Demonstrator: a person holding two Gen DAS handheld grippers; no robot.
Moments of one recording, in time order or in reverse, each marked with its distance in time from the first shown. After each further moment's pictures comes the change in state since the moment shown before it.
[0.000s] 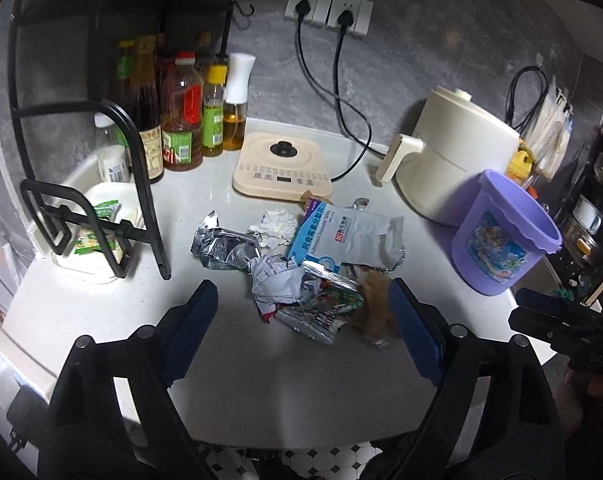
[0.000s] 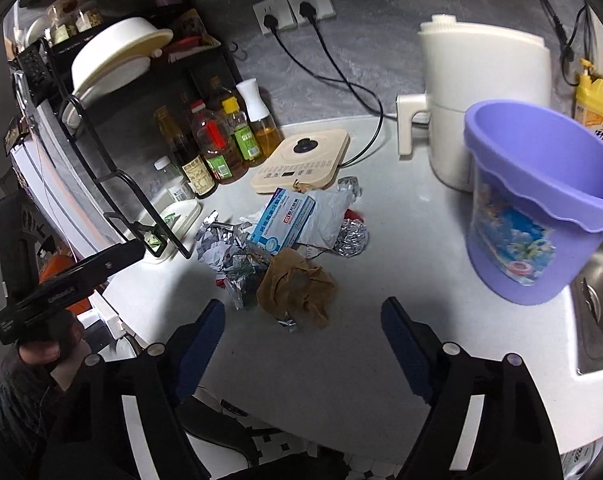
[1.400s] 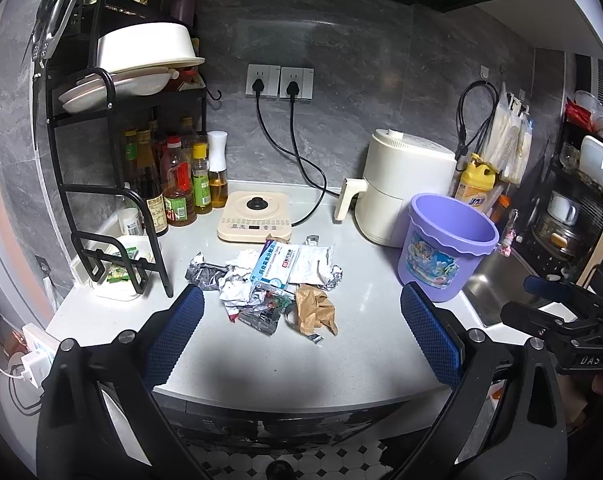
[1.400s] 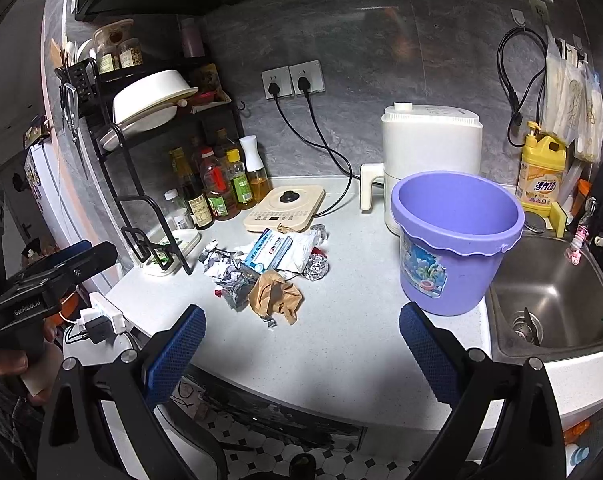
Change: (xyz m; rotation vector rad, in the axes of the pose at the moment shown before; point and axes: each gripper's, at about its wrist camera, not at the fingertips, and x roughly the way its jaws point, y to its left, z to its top) left arm -0.138 -0.105 -0.030 0.110 -0.198 0.059; right arm -0.148 0.005 -0.033 -0.083 -0.199 -0.089
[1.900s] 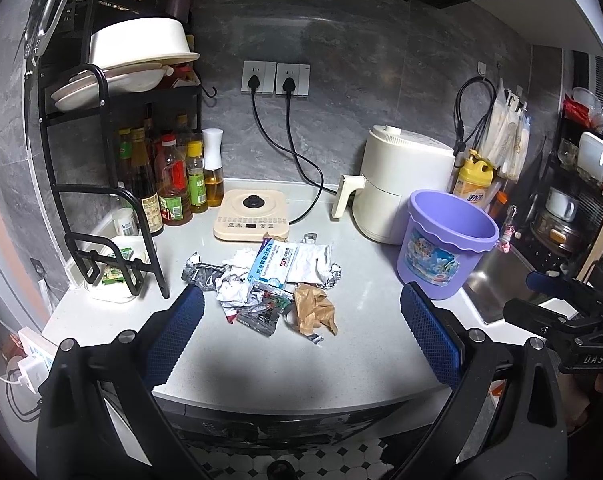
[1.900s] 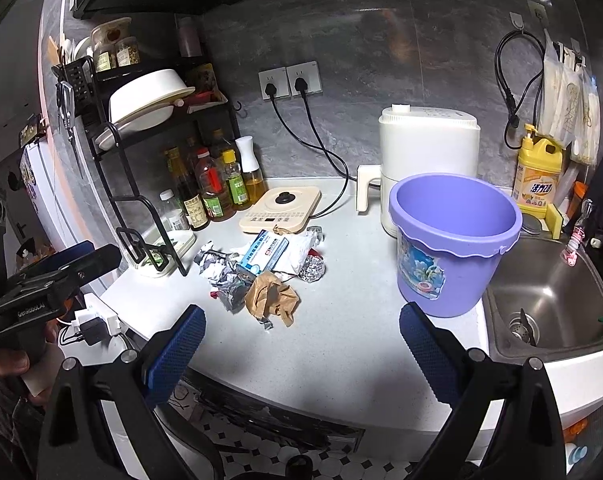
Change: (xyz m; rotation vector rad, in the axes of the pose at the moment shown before) left arm 0.010 0.004 0.001 0.007 0.009 -0.020; right arm 0.004 0.002 -0.001 -0.002 -0.002 -0.021
